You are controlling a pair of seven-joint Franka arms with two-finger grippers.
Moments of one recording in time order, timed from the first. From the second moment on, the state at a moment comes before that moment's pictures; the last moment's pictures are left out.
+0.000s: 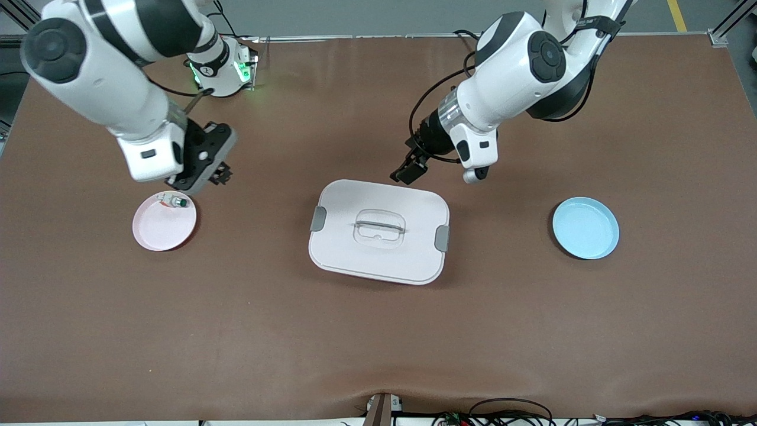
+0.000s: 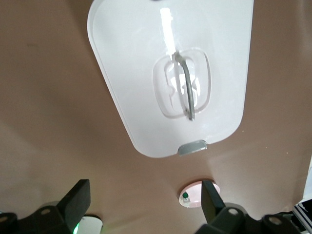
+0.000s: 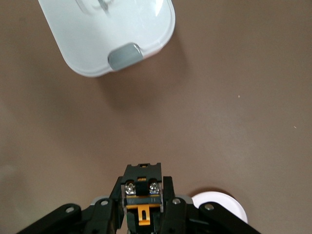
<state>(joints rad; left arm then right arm) -0.15 0.18 -0.52 -1.81 -0.44 2.24 -1.55 0.41 0.07 -0.12 -1.66 0.08 1.68 -0.77</state>
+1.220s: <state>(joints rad) 0.06 -0.03 -0.52 -2.11 -0.44 2.24 -0.81 0.06 0.05 -0.12 -2.00 0.00 2.01 -1.38</state>
